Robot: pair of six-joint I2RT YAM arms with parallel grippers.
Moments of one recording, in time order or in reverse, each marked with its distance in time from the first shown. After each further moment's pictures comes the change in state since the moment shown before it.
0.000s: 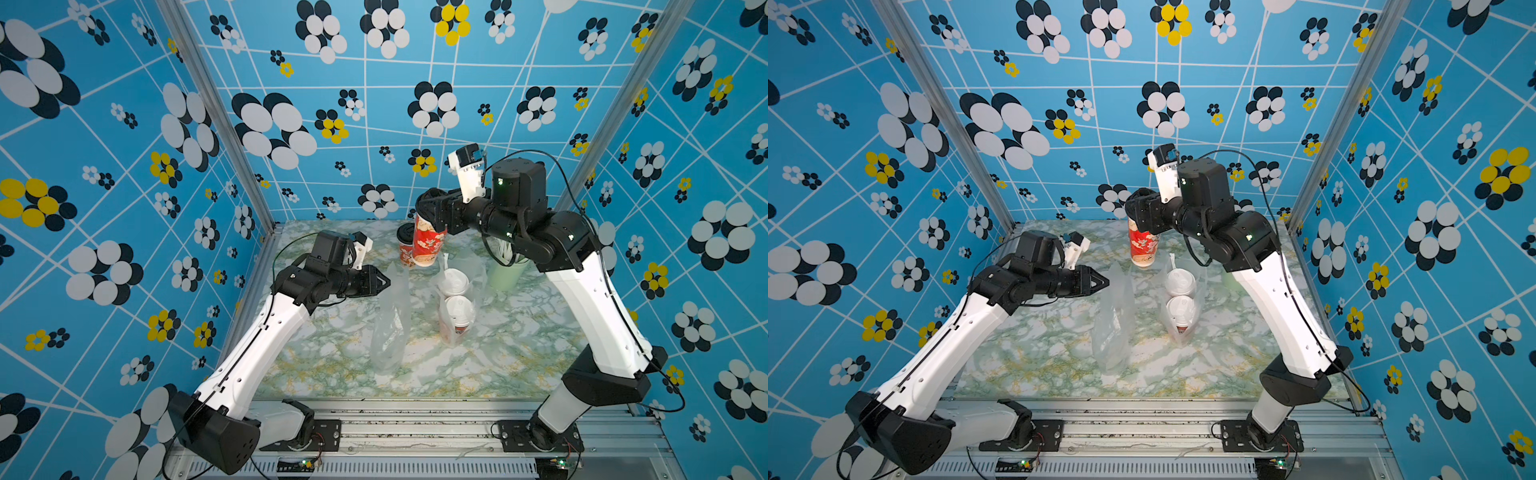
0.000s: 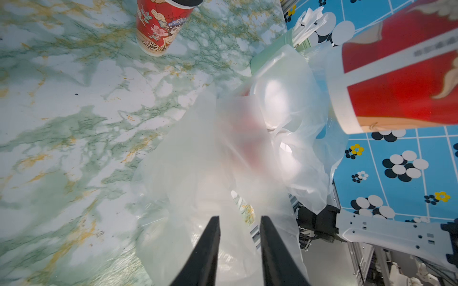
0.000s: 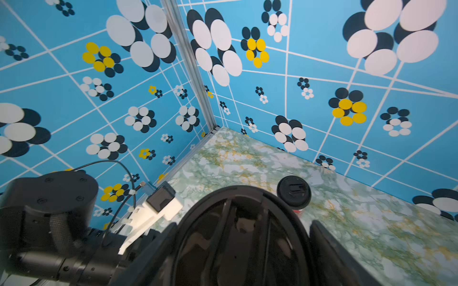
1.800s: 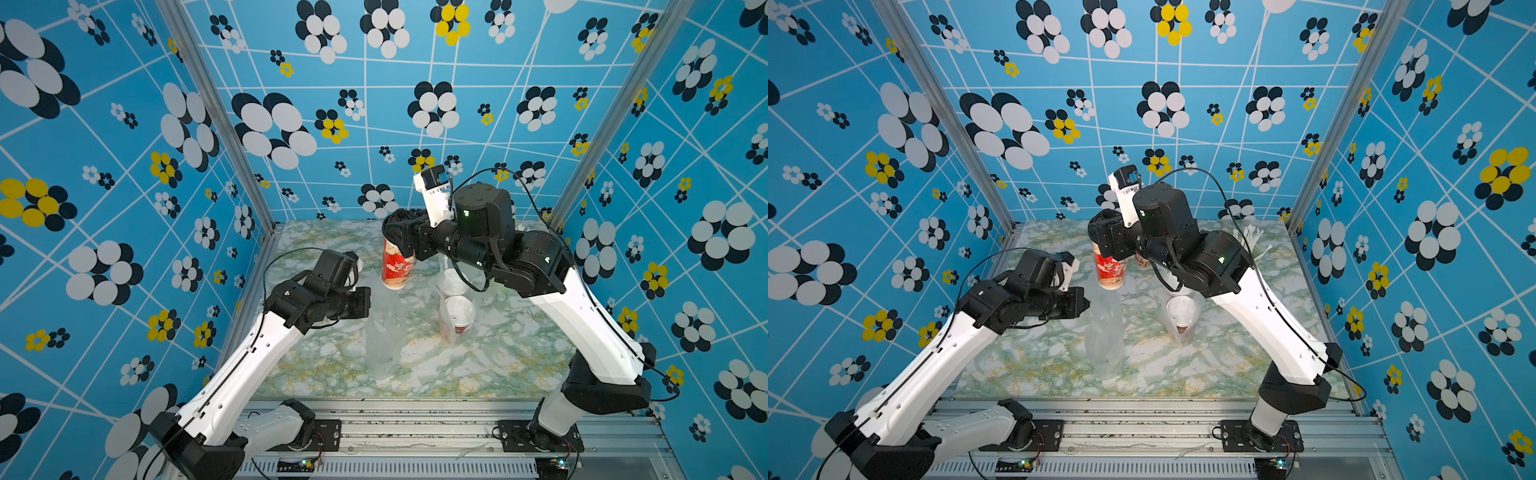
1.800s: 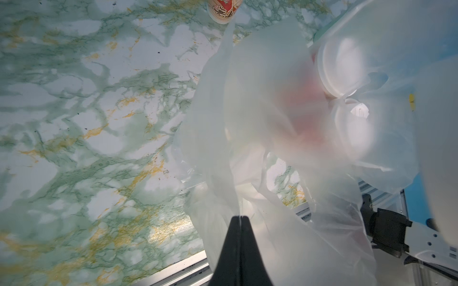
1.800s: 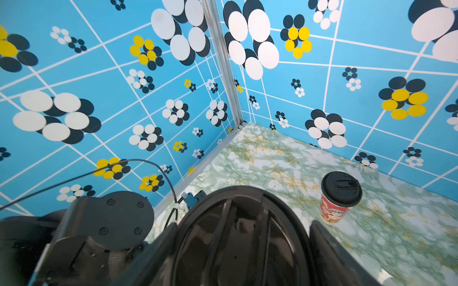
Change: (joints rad) left arm -0.074 -0.130 -0.093 -0.168 -0.272 -0.031; right arm 0.229 0.005 -0.045 0.076 0.141 0.106
